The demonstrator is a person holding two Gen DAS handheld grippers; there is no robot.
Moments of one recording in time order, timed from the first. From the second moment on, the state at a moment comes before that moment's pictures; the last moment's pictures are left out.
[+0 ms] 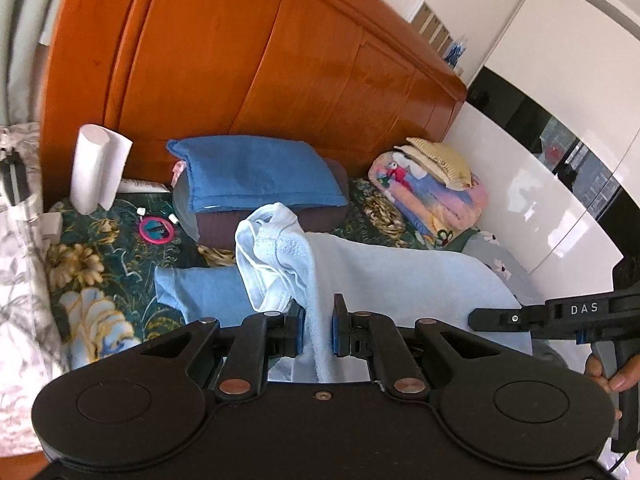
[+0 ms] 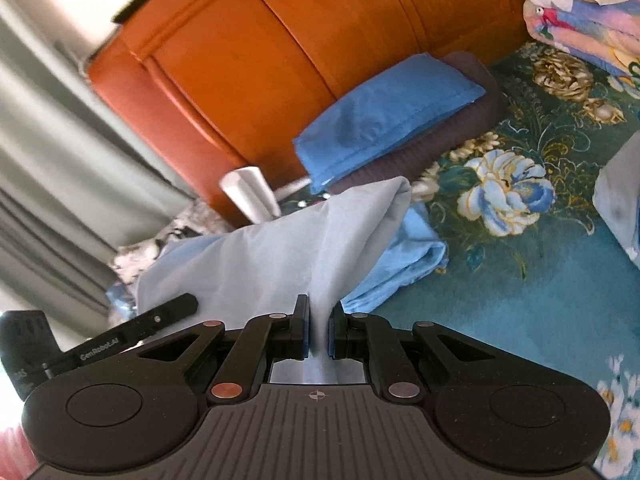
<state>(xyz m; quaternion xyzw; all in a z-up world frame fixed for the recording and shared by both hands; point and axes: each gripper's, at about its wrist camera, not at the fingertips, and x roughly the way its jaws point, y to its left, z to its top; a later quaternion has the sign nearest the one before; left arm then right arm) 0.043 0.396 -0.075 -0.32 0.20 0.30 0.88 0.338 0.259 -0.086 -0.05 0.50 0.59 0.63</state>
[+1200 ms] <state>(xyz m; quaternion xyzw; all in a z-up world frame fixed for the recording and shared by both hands) 0.109 0.581 -0.293 -0.38 0.26 0.36 0.81 0.437 0.505 -0.325 -0.17 0.56 0.57 0.58</state>
